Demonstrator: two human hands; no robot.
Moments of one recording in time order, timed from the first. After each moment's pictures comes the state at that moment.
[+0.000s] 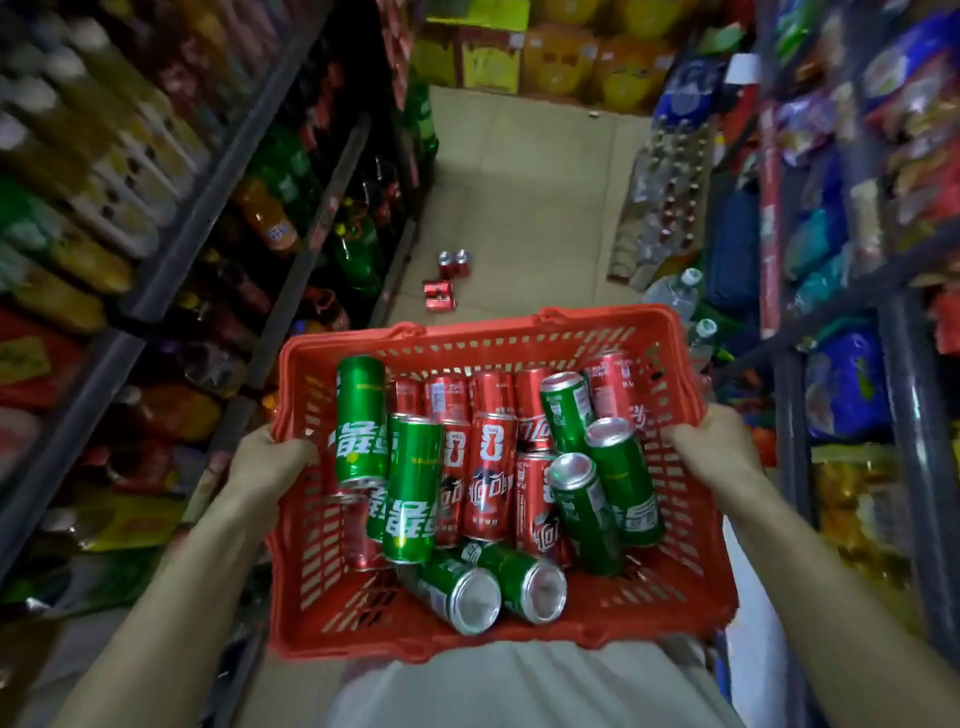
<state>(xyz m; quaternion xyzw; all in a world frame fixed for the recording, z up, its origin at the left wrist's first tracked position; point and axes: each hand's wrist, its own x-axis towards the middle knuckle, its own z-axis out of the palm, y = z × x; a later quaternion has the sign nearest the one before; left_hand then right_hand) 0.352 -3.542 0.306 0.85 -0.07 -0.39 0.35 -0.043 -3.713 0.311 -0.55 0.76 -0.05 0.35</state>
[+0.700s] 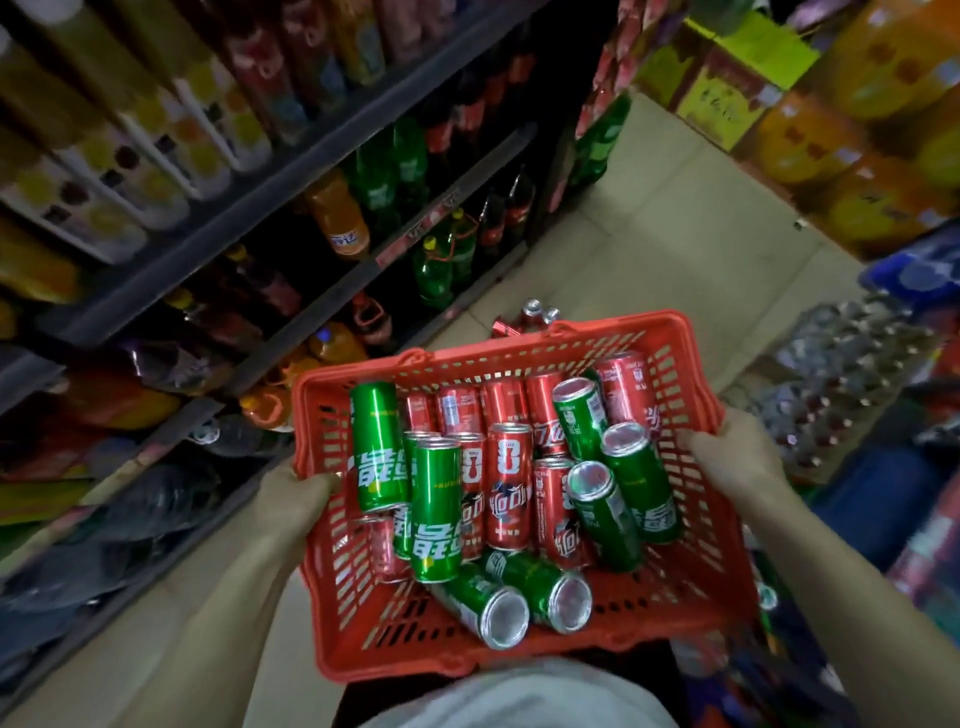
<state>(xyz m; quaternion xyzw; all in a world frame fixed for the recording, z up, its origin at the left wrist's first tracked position) 0.409 -3.780 0.194 0.81 0.23 -0.33 0.43 0.193 -4.147 0.253 -0.74 0.59 0.12 0.30</state>
